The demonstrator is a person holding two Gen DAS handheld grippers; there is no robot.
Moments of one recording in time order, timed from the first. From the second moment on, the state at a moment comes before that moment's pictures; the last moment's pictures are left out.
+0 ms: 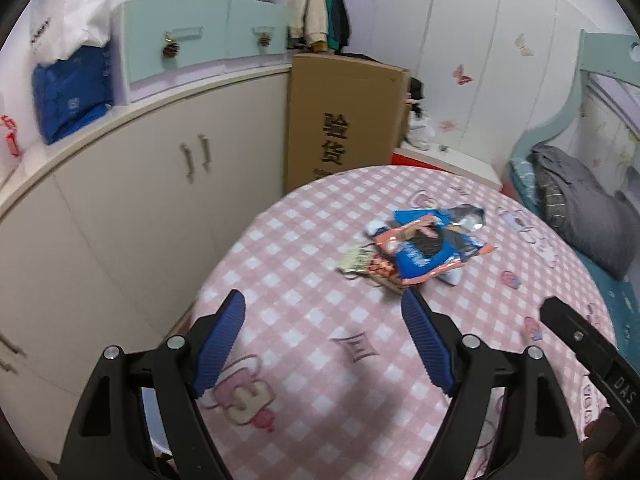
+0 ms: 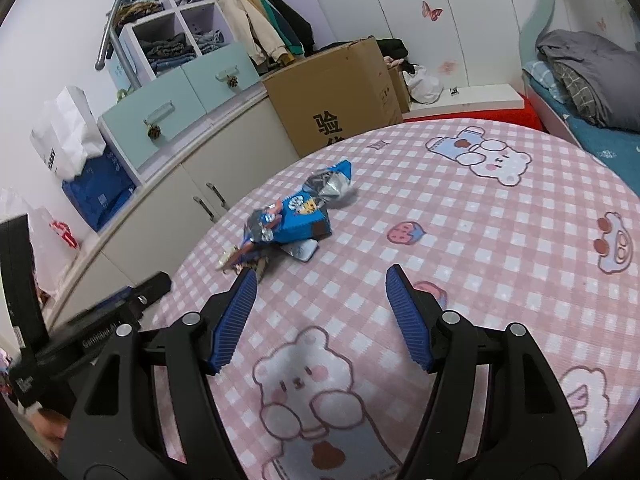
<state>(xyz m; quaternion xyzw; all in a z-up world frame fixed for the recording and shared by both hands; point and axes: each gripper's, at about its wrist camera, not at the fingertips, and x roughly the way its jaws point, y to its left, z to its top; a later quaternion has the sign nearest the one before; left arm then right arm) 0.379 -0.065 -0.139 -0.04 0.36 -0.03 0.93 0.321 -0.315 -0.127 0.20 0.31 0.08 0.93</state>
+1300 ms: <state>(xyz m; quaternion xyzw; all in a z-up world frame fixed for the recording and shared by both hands) 0.415 -0.051 -0.127 -0.12 0.31 -0.13 0.93 0.415 -0.294 -0.135 0.17 0.36 0.09 0.91</state>
